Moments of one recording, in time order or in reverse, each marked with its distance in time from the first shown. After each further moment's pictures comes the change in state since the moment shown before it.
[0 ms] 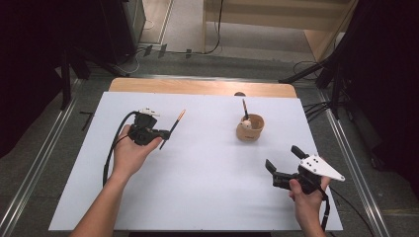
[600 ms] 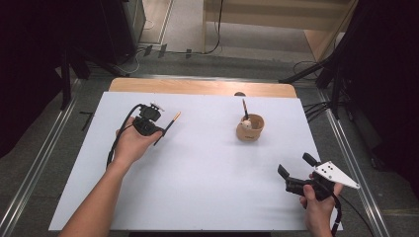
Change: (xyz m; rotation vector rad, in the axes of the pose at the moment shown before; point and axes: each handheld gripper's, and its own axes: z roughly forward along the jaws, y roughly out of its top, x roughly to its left) left arm 0.029 0.021 0.032 0.230 0.116 0.008; right arm -0.027 -0.023 -0.021 0.005 -0.025 0.062
